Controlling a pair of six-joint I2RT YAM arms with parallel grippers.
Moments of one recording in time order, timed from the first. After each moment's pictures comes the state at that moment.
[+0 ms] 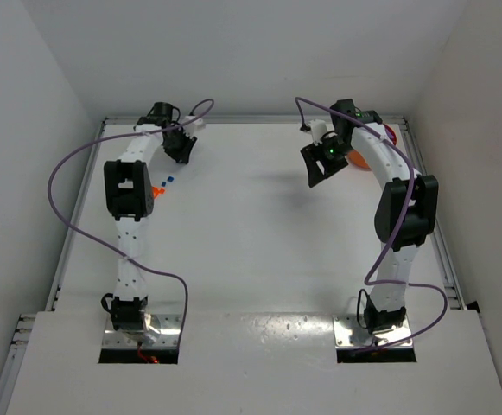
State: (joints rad) left arm -0.02 2.54 2.26 -0.81 0.34 0.63; right arm 0.16 2.01 1.79 -1.07 -0.35 -0.41
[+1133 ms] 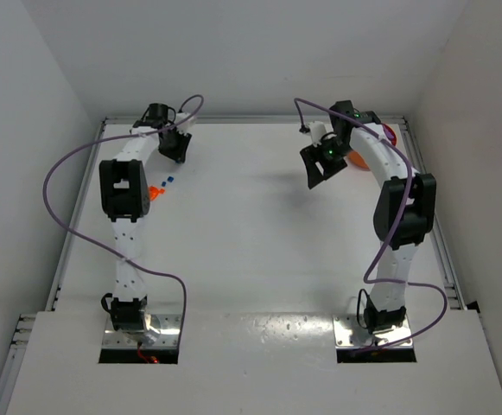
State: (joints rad) left arm 0.01 2.49 2.16 -0.68 0.25 0.44; right arm 0.16 2.03 1.79 -1.07 -0.35 -0.41
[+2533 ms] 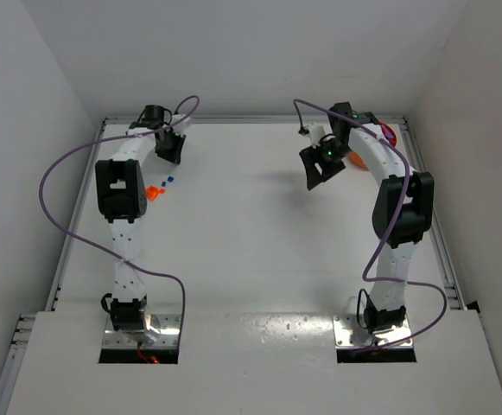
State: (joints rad) left arm 0.02 2.45 2.09 -0.66 0.25 0.41; right arm 0.16 2.05 1.79 -1.07 -0.37 -0.41
